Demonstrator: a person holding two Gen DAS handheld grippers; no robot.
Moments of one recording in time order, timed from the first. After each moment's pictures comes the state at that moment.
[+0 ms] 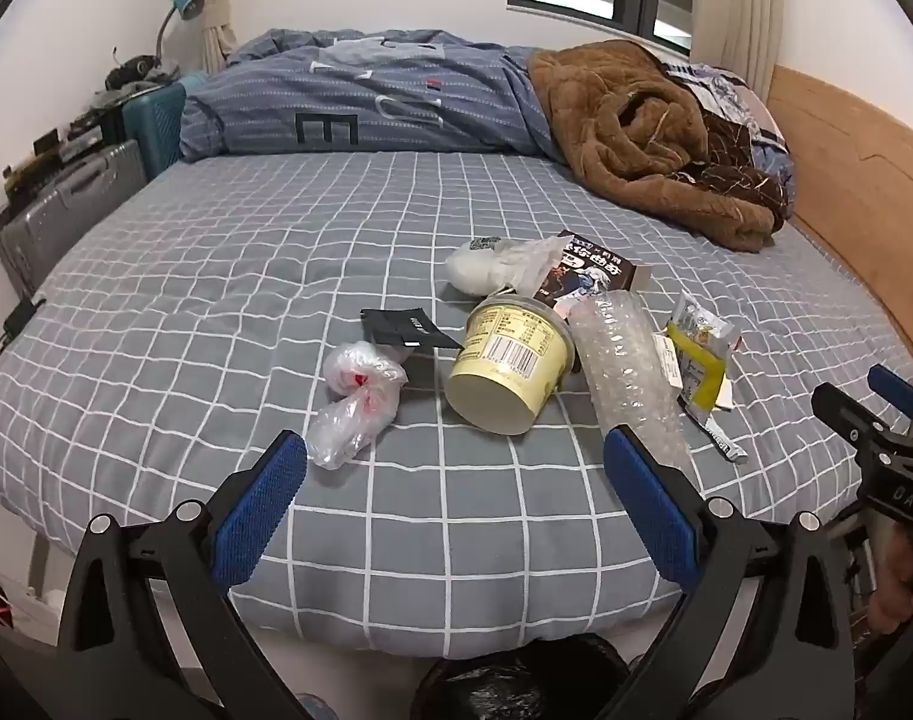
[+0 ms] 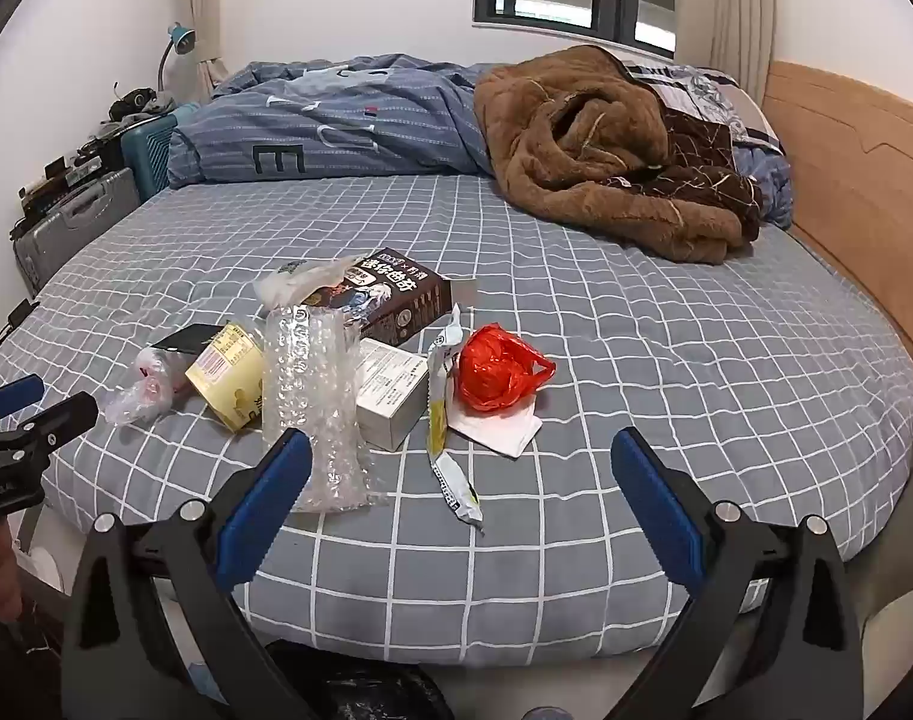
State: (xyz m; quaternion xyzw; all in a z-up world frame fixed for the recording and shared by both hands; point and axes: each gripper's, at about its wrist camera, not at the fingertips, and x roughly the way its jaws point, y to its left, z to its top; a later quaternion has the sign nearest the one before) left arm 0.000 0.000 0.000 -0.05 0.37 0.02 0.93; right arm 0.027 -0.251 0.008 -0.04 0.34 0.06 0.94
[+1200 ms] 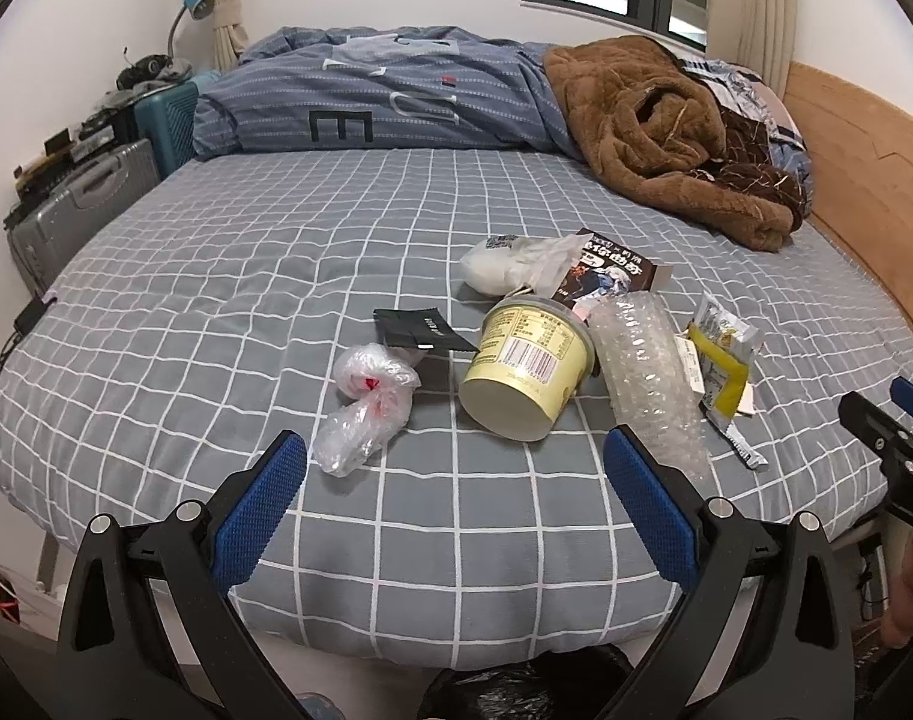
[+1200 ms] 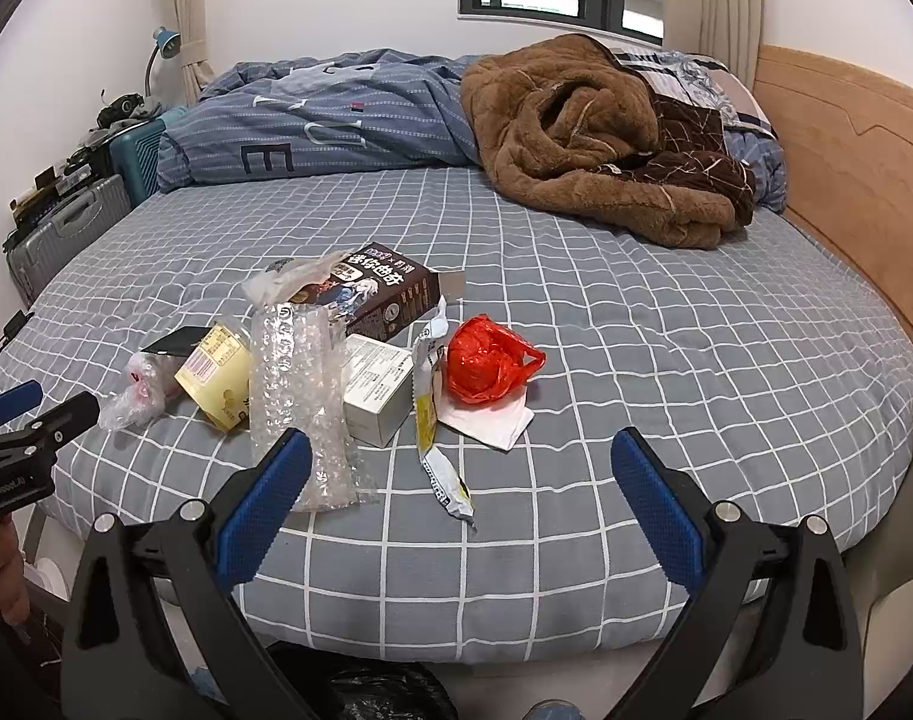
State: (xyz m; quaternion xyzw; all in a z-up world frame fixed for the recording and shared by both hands) left arm 0.009 -0.002 -0.006 -0.03 0.37 0.04 0.93; right arm 0.028 -0.257 0.006 -0.03 0.35 0.05 0.94
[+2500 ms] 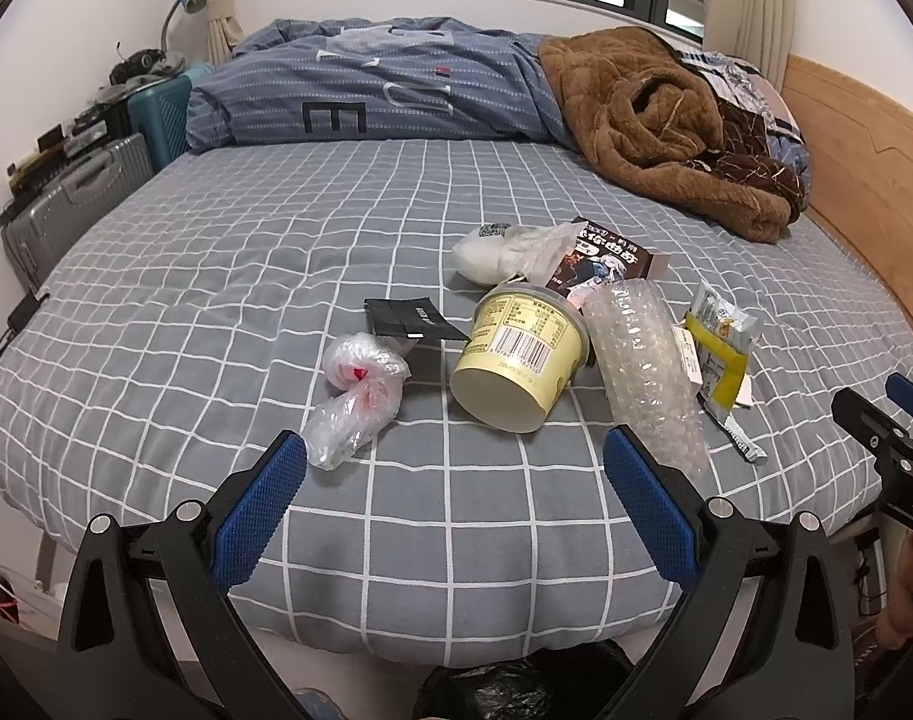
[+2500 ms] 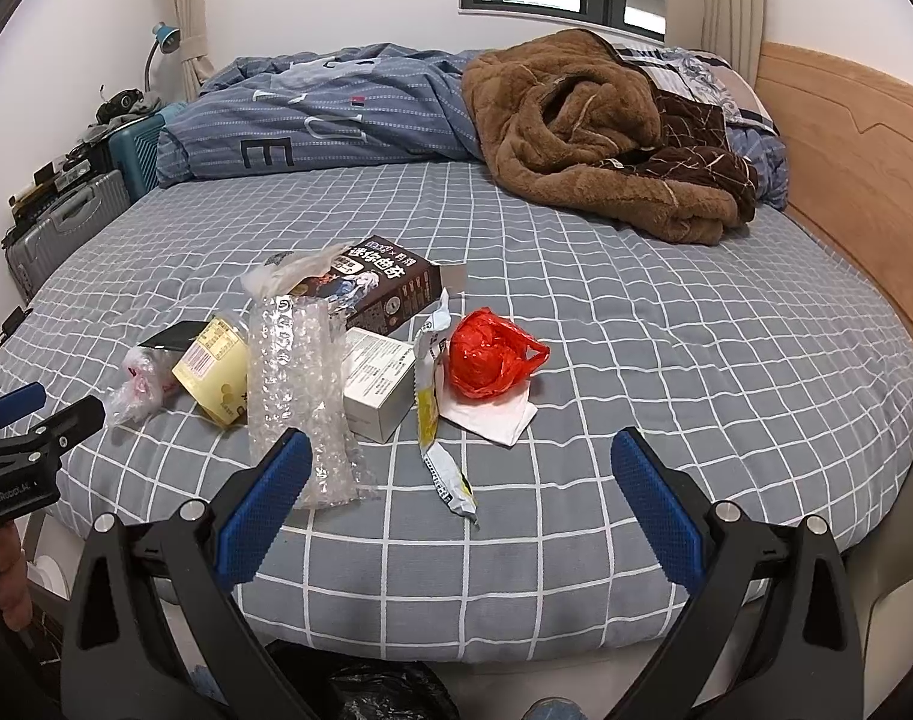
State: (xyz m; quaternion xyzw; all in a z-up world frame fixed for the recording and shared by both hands) left arm 0.012 -0.007 -0.011 -0.03 0.38 0.04 0.92; right arm 0.031 -0.256 0.002 -0.02 0.35 0.05 0.93
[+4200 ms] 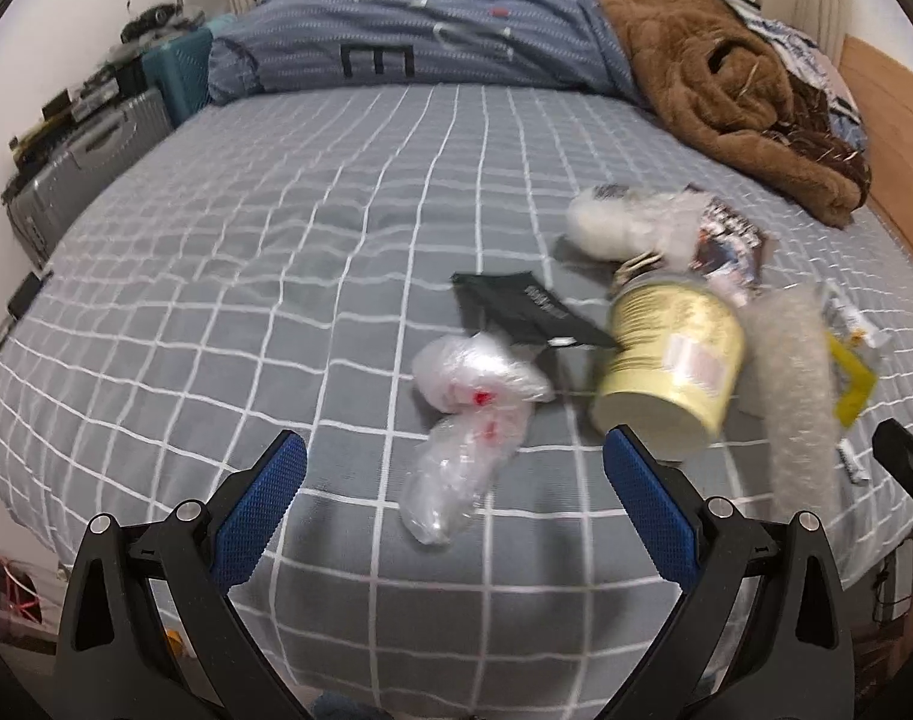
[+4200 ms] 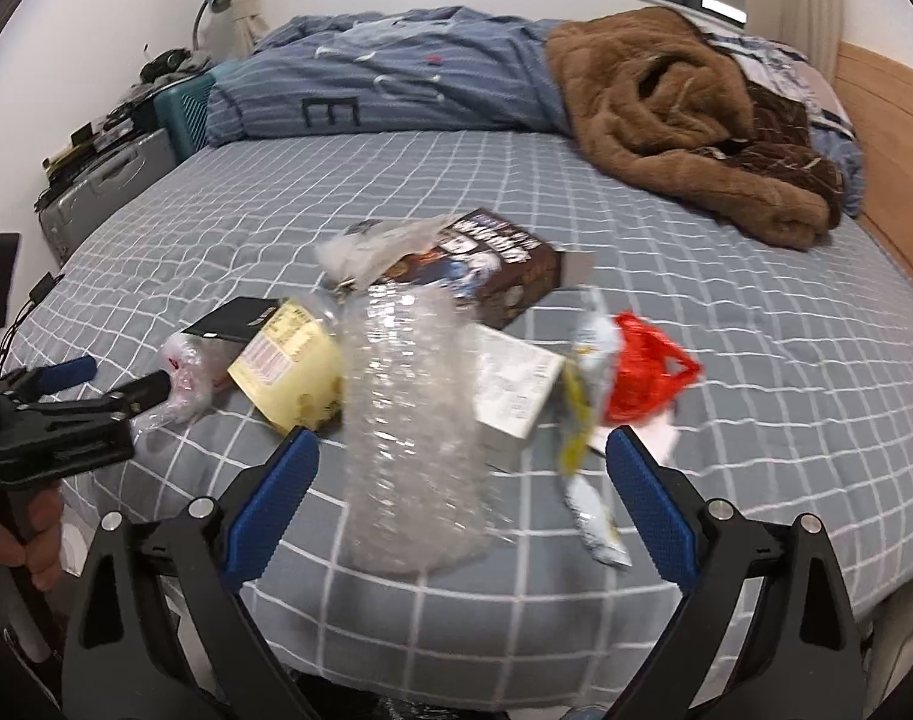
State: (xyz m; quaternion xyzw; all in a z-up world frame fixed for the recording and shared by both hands) left arm 0.077 0.062 -0.056 -0.03 0.45 0.07 0.89; right arm 0.078 -0.179 -0.027 -0.04 0.39 0.12 0.91
